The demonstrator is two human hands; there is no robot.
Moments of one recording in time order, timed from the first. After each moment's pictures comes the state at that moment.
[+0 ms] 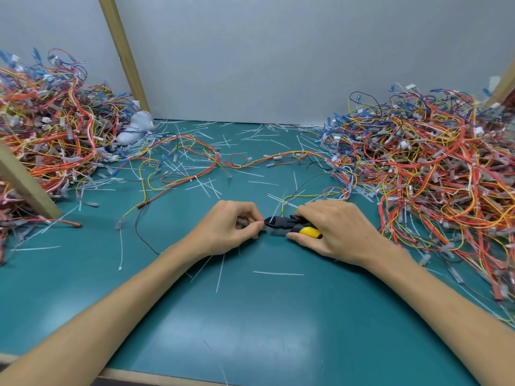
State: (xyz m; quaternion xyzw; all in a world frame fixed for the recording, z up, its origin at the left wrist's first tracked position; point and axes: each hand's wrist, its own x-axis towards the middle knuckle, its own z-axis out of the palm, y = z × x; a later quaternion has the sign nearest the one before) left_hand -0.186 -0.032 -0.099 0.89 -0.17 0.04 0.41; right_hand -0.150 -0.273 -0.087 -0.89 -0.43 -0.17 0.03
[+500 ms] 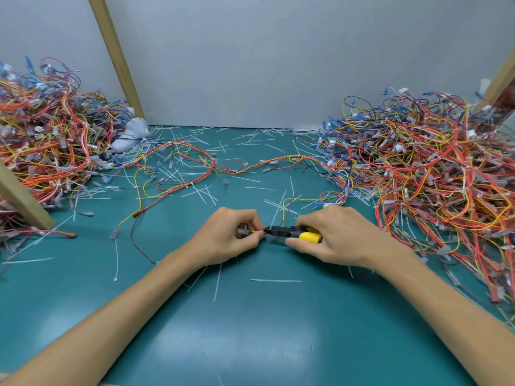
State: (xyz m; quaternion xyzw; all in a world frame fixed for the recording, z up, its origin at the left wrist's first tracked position) left_hand -0.186 -0.035 -0.095 0.91 -0.21 0.06 0.36; right_hand -0.152 -0.275 -0.074 -0.92 -0.38 -0.07 0.04
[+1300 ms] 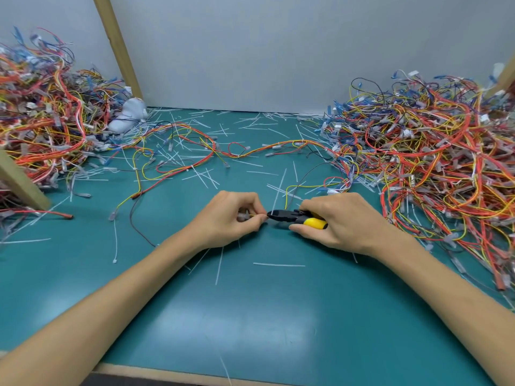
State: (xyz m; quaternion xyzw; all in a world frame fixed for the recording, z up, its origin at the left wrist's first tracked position) left_hand -0.185 -0.032 -0.100 0.90 -0.19 0.04 0.40; right_hand -0.152 -0.275 -0.082 -0.91 -0.40 -0.11 0.05
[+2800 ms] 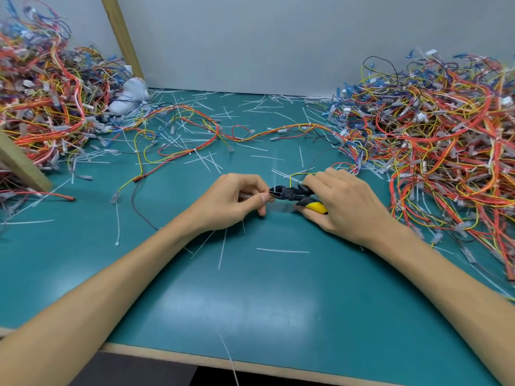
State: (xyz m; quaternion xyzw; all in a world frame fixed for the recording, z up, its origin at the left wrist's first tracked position) left_hand -0.184 -0.031 -0.099 0.86 -0.19 -0.01 0.48; right_hand -0.151 -0.267 -0.093 -0.89 -0.40 -0.22 0.01
